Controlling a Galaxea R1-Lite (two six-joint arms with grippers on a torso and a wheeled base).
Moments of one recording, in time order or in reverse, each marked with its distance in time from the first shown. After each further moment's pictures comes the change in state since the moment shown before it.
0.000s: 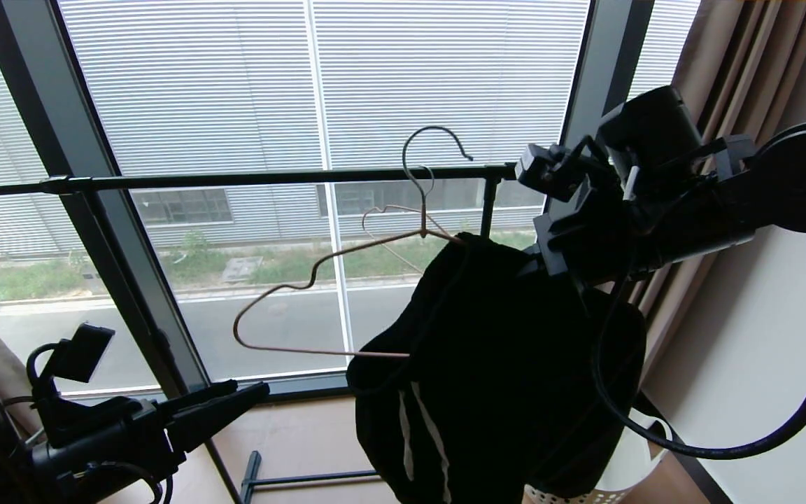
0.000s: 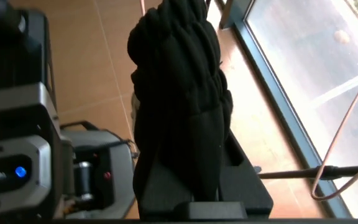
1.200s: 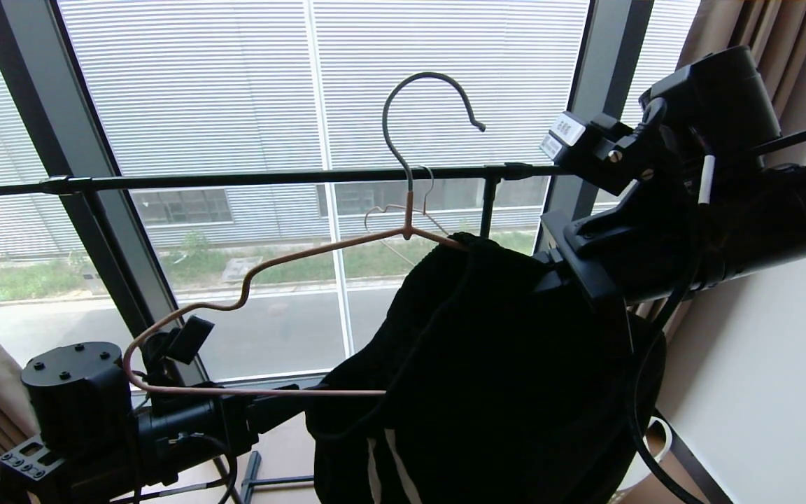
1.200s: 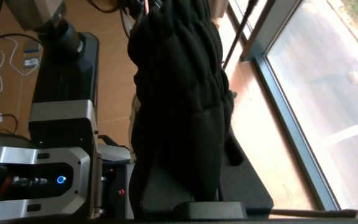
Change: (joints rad) left arm -0.128 0.229 -0.149 -0.005 -0.034 -0.055; right arm 0.120 -0.143 0.125 -0.074 0.055 0.031
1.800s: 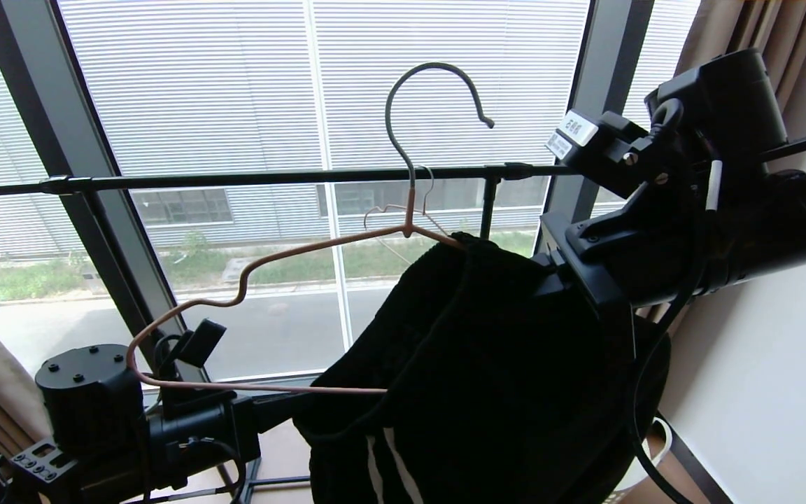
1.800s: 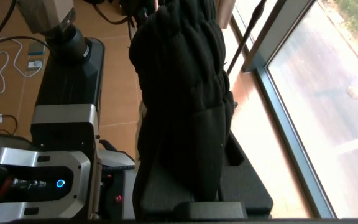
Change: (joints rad) left arm -0.040 0.016 -0.004 -0.002 0.004 0.003; right arm 0.020 -0.013 0.045 -0.064 0.027 0.000
